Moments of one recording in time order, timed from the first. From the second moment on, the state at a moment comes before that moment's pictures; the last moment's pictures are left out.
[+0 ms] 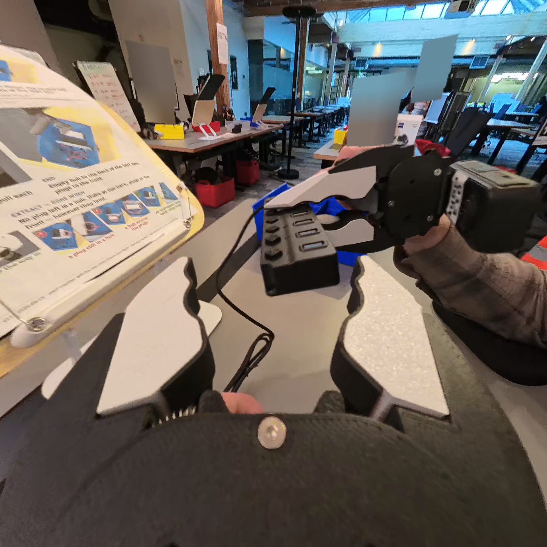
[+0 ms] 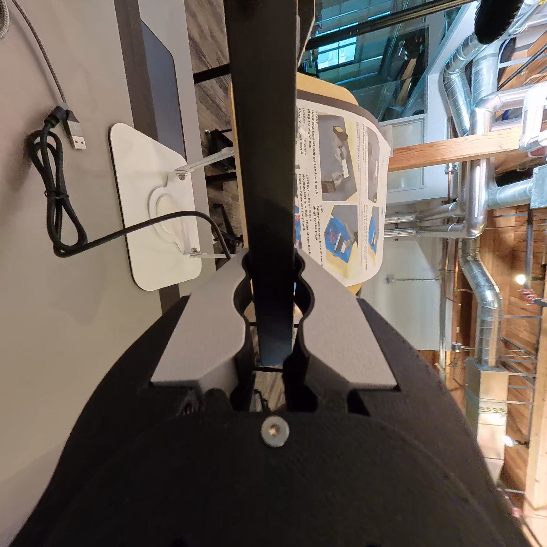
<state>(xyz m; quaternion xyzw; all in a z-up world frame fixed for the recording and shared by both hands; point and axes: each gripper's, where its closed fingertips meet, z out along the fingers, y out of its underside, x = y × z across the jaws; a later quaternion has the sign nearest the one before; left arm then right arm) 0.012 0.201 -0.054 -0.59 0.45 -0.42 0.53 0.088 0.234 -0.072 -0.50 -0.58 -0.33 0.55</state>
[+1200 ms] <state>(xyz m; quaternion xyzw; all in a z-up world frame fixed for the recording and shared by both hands) 0.059 0.140 -0.083 -0.46 0.58 -0.38 0.55 0.085 0.167 -0.096 -0.59 -0.65 0.02 0.48</state>
